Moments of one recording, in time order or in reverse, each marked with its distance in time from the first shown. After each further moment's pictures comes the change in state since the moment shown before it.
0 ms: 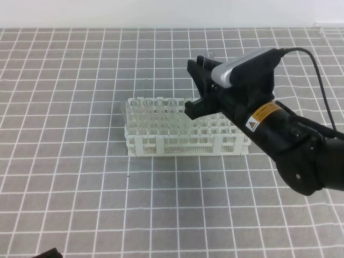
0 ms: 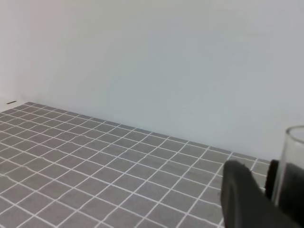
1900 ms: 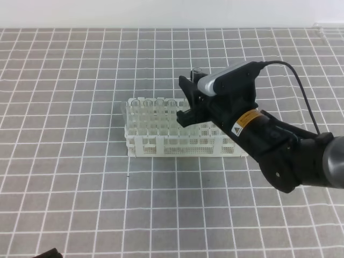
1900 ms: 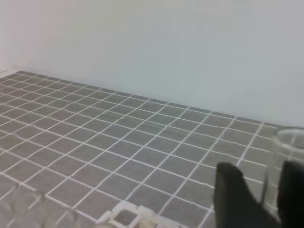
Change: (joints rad) left arm 0.000 -0.002 -0.002 0.000 0.006 0.000; right arm 0.000 0.122 -0.062 0.004 0.004 0.005
